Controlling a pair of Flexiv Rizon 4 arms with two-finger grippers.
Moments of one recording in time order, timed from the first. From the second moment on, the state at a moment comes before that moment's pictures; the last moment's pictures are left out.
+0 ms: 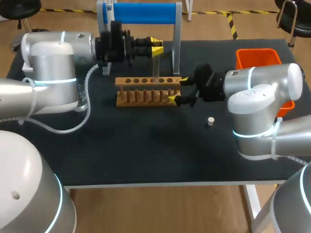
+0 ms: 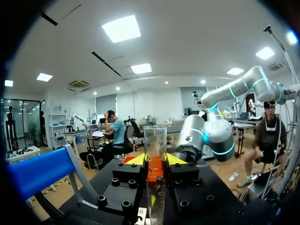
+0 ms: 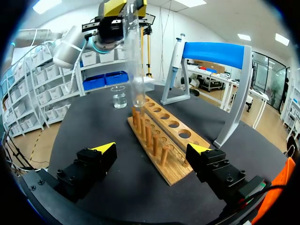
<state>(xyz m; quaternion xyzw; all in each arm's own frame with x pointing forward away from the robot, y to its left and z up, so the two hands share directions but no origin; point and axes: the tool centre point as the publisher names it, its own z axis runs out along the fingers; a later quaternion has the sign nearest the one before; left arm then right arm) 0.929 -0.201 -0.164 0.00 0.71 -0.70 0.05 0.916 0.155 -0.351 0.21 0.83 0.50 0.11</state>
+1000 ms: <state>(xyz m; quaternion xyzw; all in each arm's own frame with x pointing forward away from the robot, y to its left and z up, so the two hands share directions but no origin) 0.956 -0.199 -0.181 -0.03 0.71 -0.69 0.12 0.916 0.155 -0.351 0.21 0.83 0.50 0.11</state>
